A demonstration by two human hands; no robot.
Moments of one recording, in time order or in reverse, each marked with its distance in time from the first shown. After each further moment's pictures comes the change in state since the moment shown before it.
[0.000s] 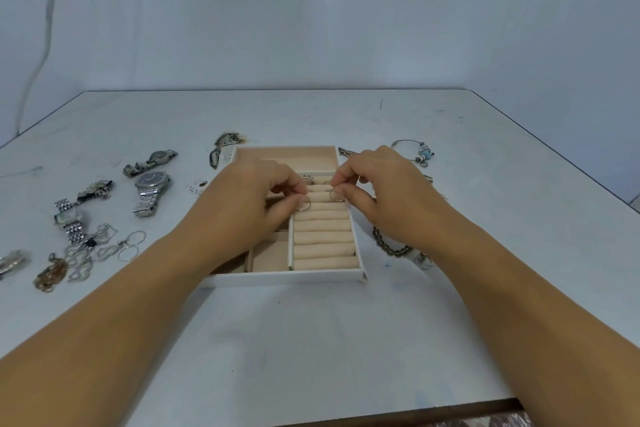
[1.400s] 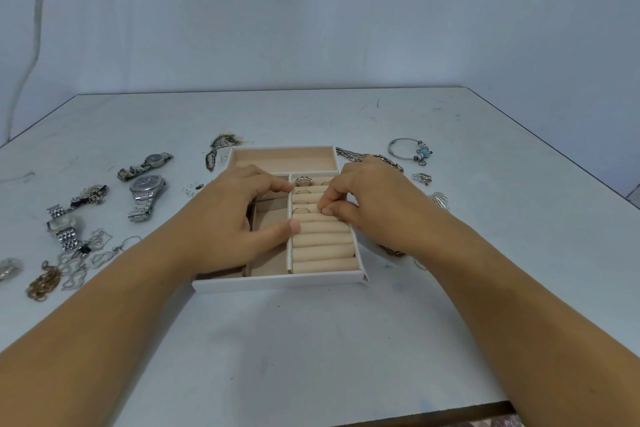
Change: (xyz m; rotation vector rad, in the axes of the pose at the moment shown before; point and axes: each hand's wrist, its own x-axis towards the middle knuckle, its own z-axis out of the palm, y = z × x) left_hand -0.010 -0.019 -0.008 -0.011 -0.171 0.008; right_hand 0.005 -0.011 0.006 -0.064 -0.153 0.056
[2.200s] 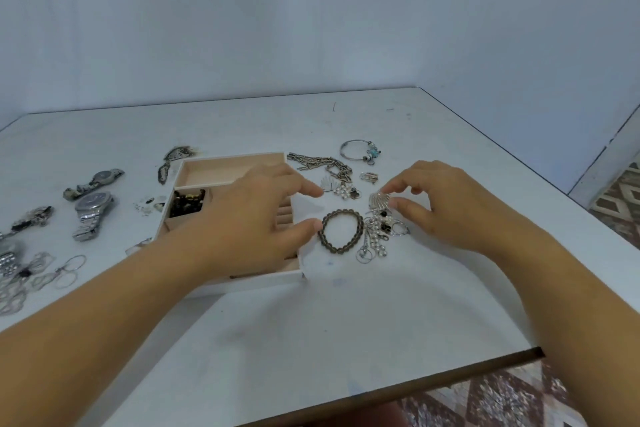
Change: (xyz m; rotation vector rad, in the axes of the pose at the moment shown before) left_hand 0.031 0.079 0.021 0.002 -0.092 0.105; right_hand -0.083 0.088 -0.065 -0.113 0.061 0.186
